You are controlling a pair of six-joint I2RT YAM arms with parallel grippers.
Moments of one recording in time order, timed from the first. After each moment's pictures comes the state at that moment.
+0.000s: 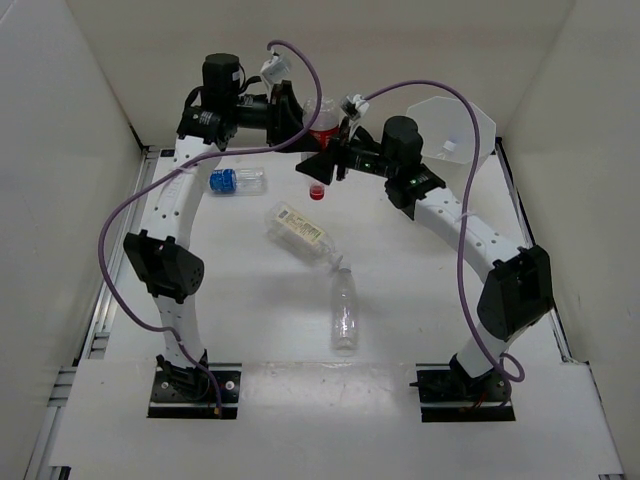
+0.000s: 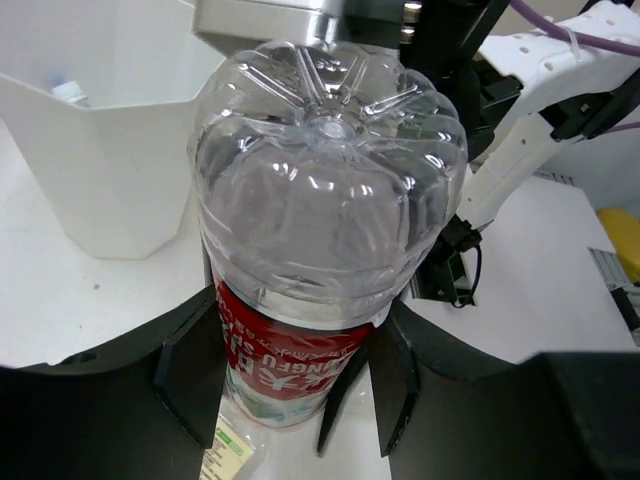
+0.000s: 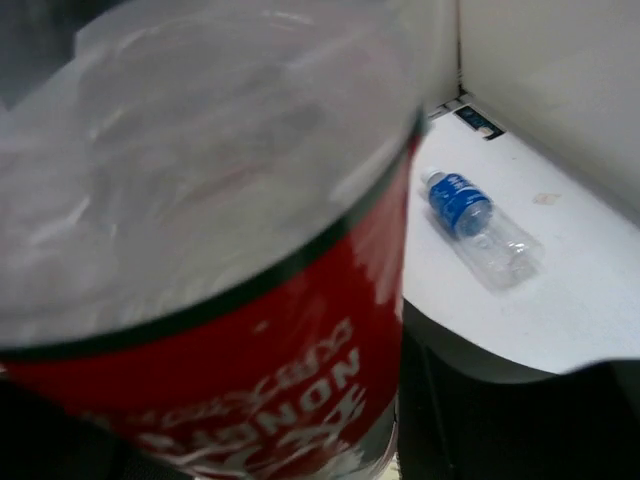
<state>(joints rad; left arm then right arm) -0.30 1.97 2.26 -0.59 1.35 0.01 0.56 1.67 1.48 0.23 -0.71 0.30</state>
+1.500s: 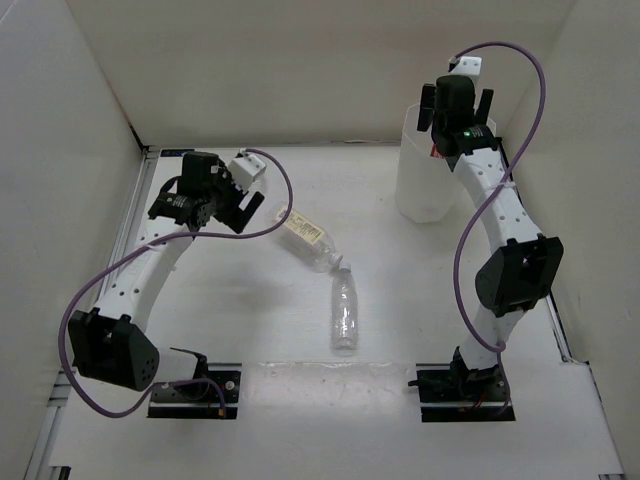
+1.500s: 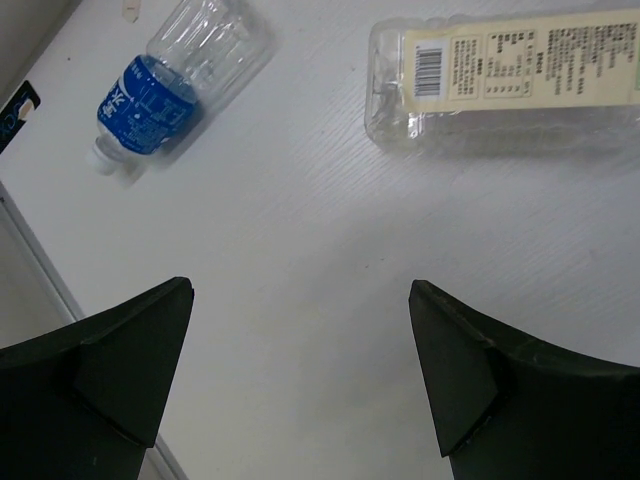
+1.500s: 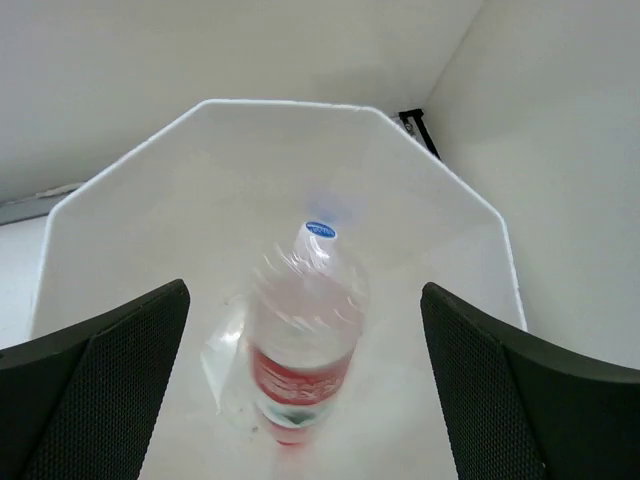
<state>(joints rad) -0.25 1.34 1.27 -0.63 0.12 0.51 0.24 1.81 1.88 -0.46 0.54 0.06</state>
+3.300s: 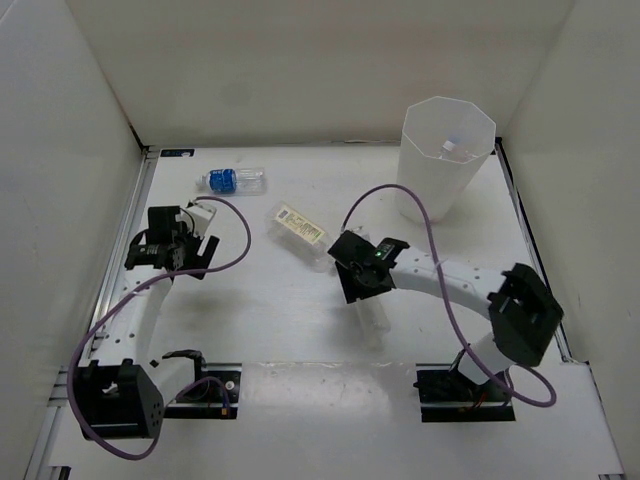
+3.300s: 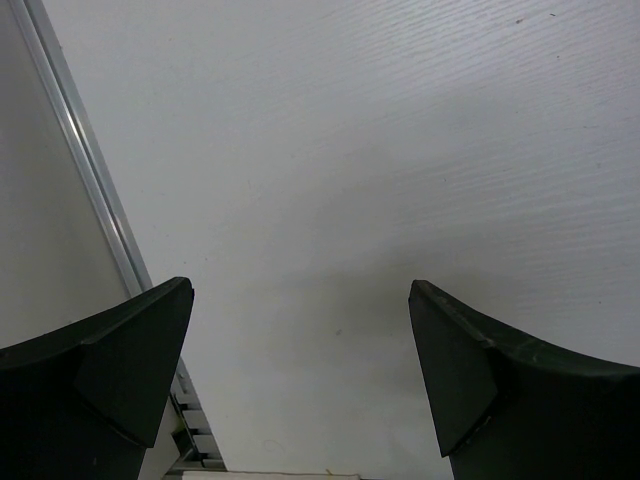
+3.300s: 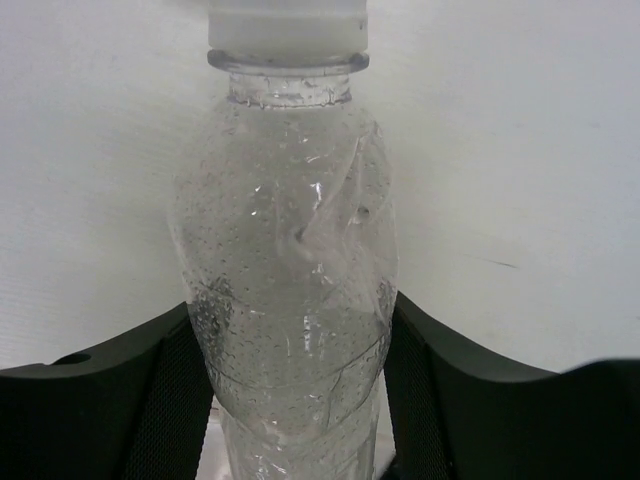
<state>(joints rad) 0.03 1.07 0.84 -0.66 -0.07 0.49 0.95 1.55 1.06 -0.76 0.24 0.55</state>
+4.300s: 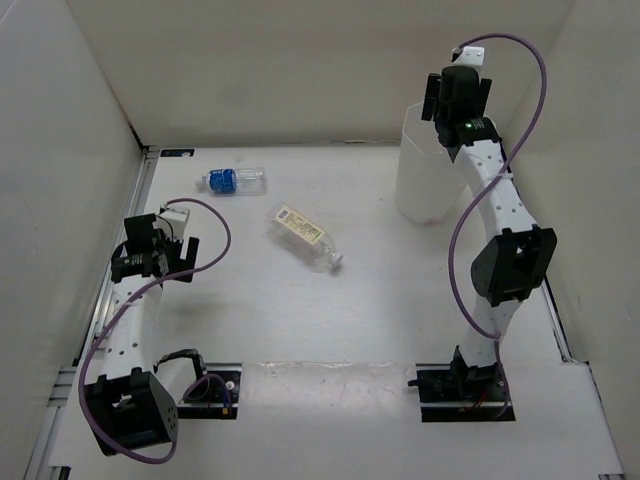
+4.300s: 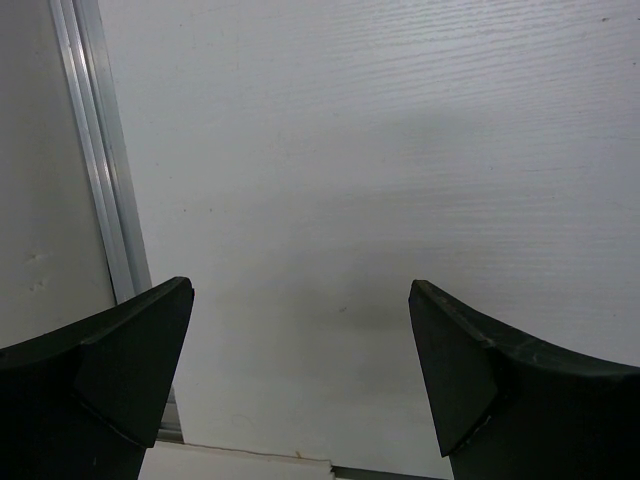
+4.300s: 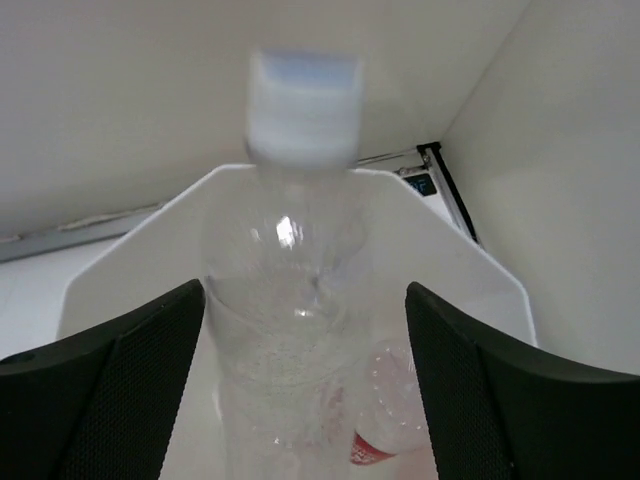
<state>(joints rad) 0.21 1.00 0.80 -0.66 -0.01 0.42 0.21 1.89 1.99 -0.43 0.48 0.06</state>
